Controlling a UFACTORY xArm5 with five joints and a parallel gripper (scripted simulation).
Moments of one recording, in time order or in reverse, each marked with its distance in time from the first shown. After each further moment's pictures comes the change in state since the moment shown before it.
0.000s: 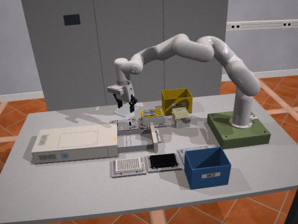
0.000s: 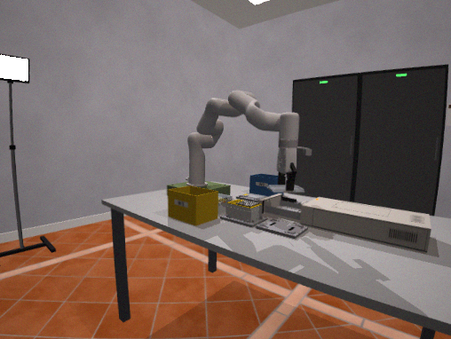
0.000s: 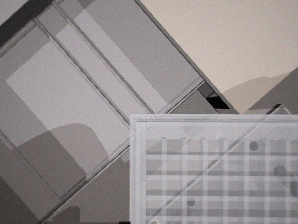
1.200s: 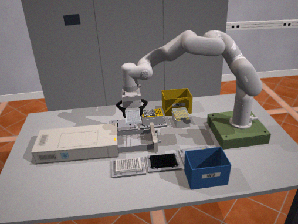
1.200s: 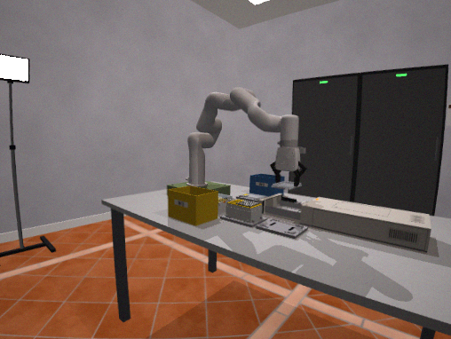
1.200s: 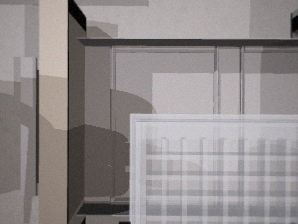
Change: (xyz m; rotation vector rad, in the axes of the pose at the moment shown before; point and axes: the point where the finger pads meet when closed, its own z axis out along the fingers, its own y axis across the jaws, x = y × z) arm 0.037 -0.077 0.001 -0.015 0.003 -0.726
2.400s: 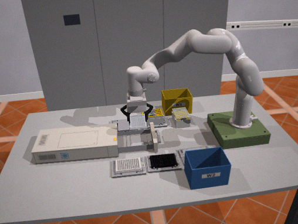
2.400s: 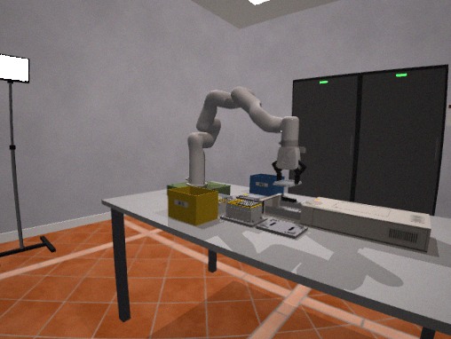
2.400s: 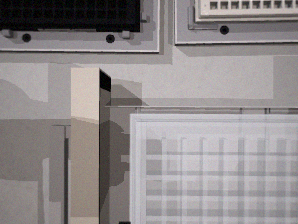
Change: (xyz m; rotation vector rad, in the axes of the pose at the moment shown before) arm 0.054 -0.023 0.000 -0.001 0.000 0.000
